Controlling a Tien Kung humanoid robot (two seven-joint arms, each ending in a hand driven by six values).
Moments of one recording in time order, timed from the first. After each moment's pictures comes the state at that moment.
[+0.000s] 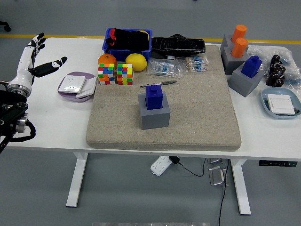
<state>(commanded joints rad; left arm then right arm) -0.78 0.39 -0.55 -0.60 0.61 0.35 -0.45 0.05 -0.43 1.29 0.32 -1.41 0.22 -0.15</state>
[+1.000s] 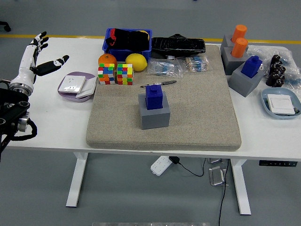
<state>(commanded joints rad) -0.79 0.39 -0.54 -0.61 0.61 0.35 -0.44 0.05 -0.43 1.28 0.32 -1.41 0.22 -0.15</state>
